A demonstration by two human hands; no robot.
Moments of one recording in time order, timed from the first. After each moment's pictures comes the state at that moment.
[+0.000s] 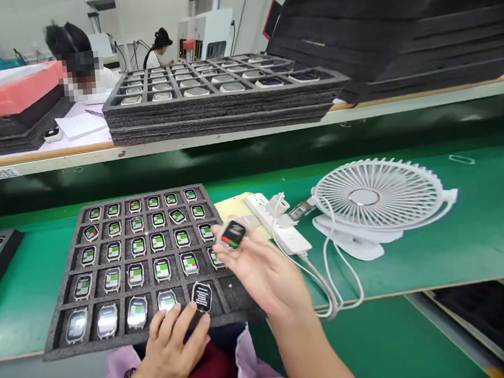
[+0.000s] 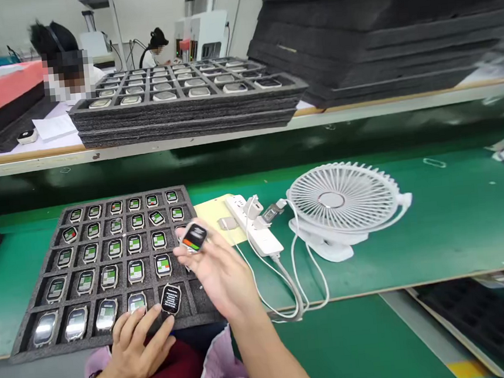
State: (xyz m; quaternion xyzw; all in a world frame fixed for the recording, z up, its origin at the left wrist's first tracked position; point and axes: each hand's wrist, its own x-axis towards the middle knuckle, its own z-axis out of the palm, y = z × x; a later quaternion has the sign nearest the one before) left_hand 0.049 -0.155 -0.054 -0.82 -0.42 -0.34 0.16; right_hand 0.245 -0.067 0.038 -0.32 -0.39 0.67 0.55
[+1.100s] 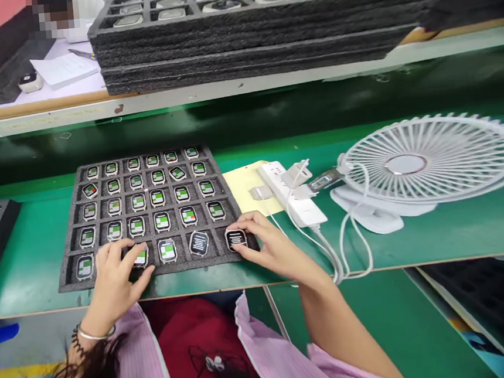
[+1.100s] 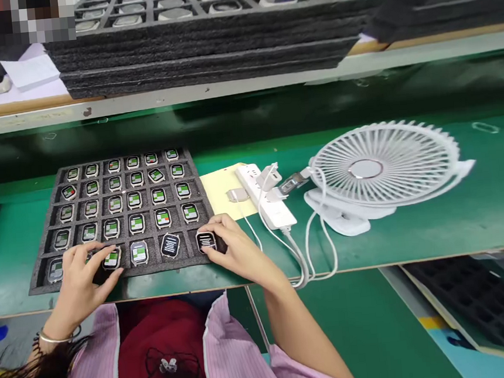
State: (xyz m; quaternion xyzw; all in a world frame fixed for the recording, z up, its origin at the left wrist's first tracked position) left_hand -0.042 -0.109 -0.008 -0.82 -0.52 -0.22 0.05; right_hand 0.306 -0.051 -0.033 -0.44 -0.80 0.29 0.30
